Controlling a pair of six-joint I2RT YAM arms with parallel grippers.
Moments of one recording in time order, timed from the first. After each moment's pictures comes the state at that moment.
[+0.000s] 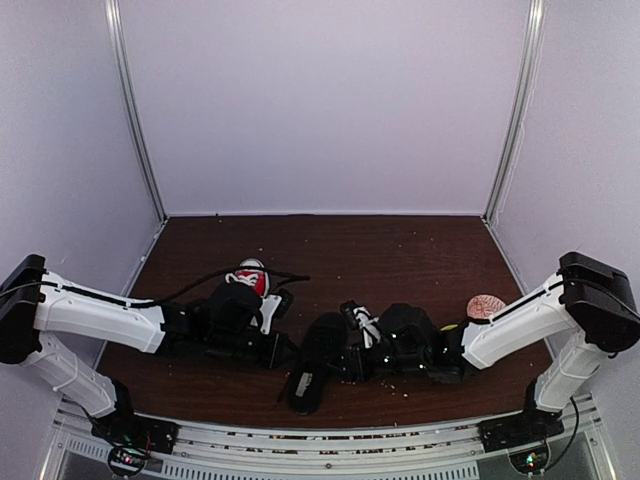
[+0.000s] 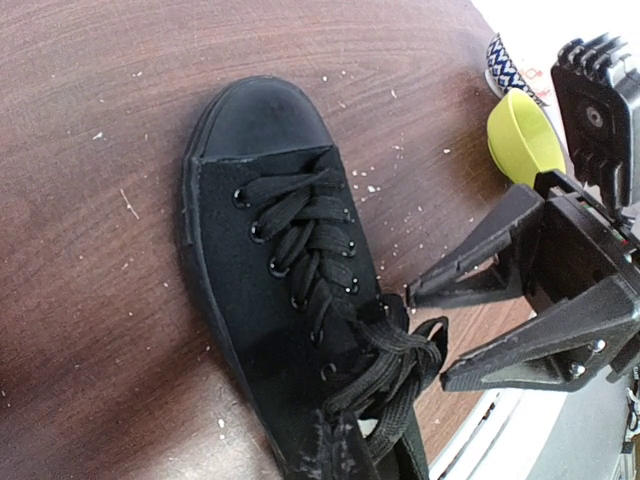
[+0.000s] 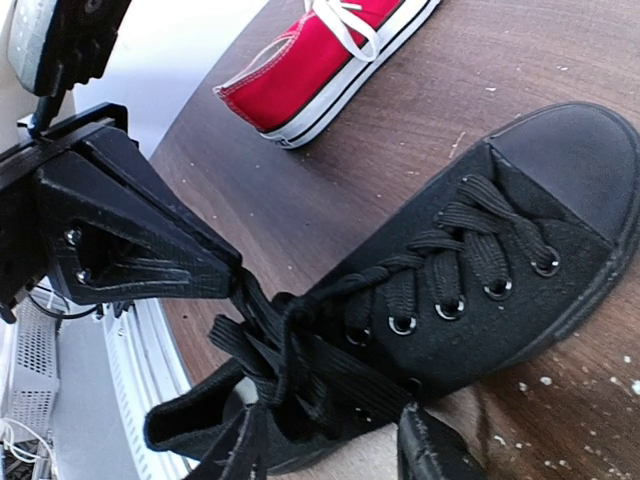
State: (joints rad) left arm -1.06 1.42 0.67 0.04 0.08 -0.65; right arm 1.11 1.63 0.61 0.51 -0.12 0.70
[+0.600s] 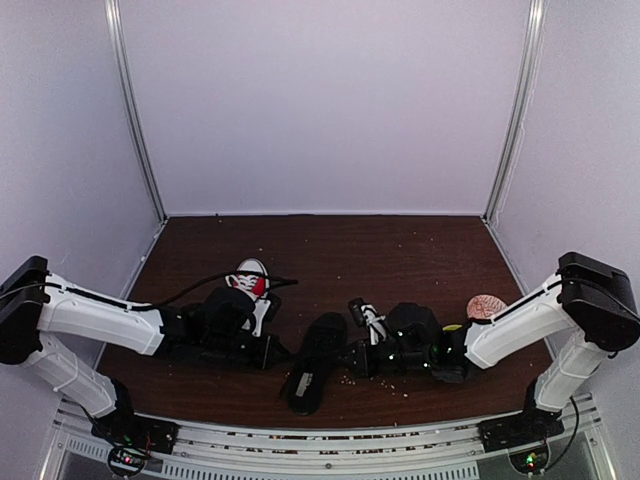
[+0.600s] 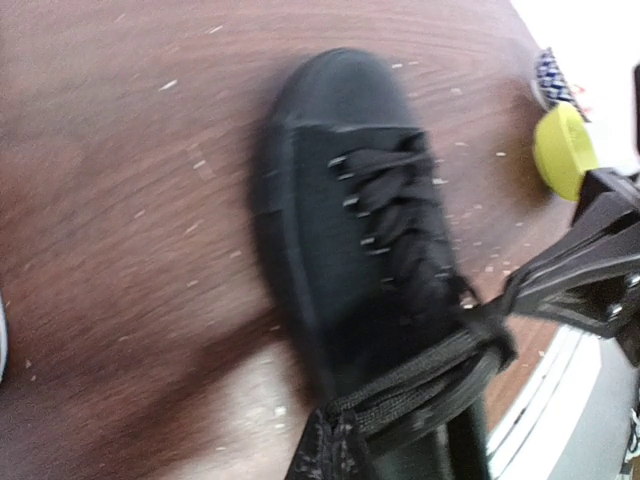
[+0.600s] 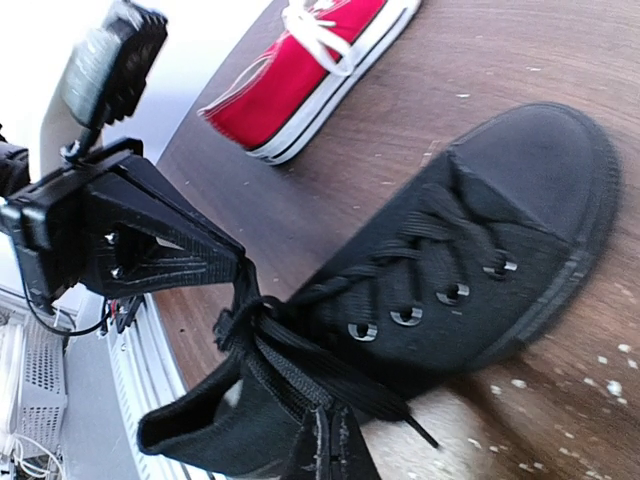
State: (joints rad) left arm -1.02 1.42 0.61 0.06 0.08 -0.69; right arm 1.08 1.63 0.57 0.58 -0.12 0.73
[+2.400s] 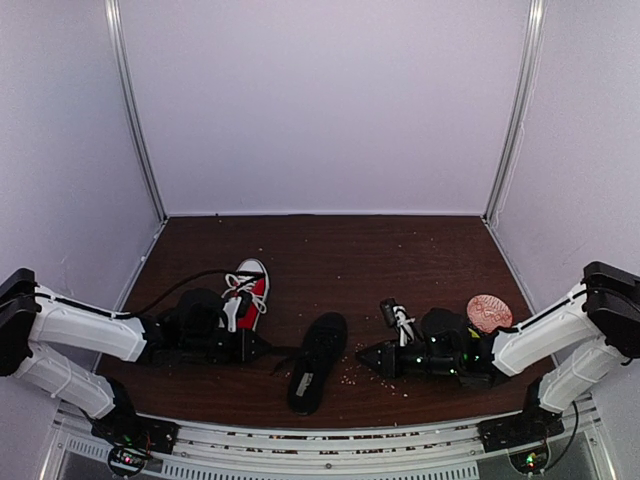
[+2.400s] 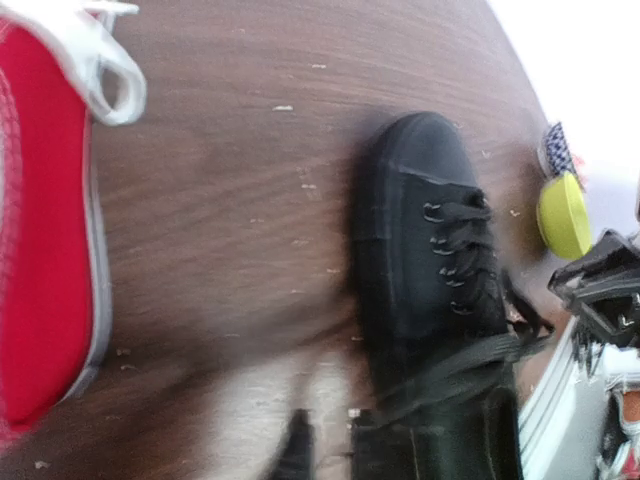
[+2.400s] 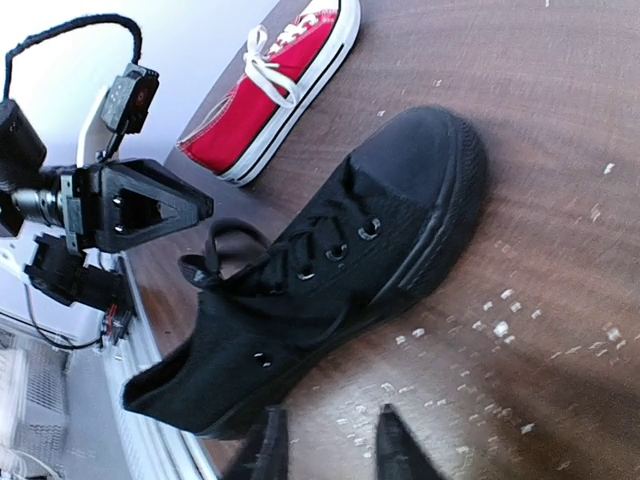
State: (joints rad) left arm -0.87 1.32 0.42 0.23 0.13 -0.76; right arm 1.03 1.48 0.37 0.68 -0.08 0.77
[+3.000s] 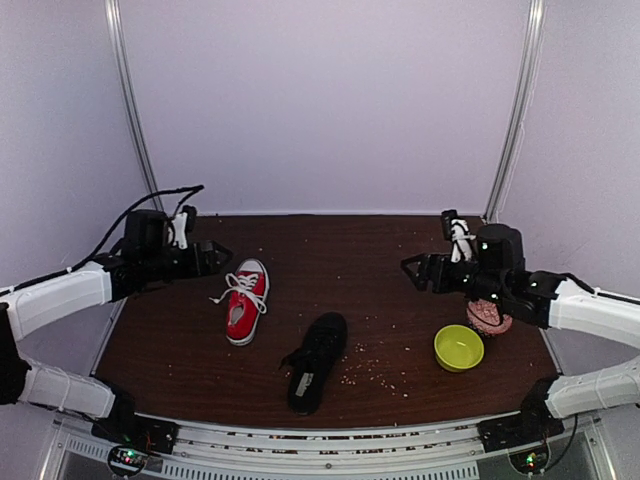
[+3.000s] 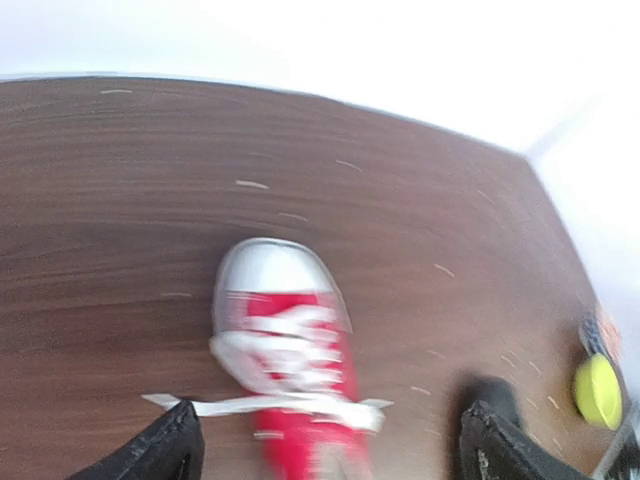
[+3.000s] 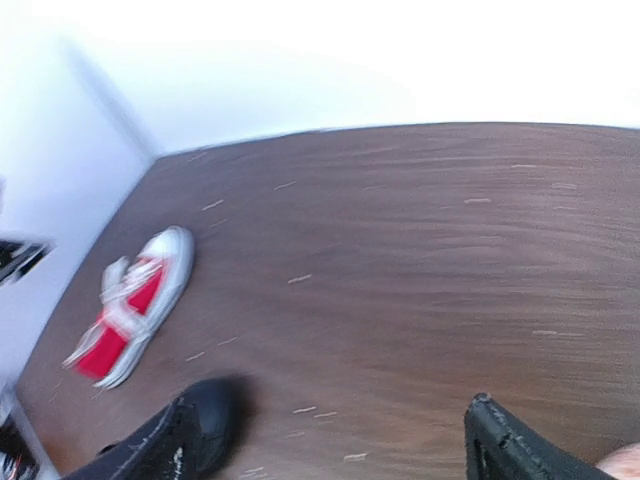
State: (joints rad) left arm -0.36 1.20 0.76 -0.07 0.21 -0.39; right arm 0.65 1.06 0.67 0.01 0.04 0.43
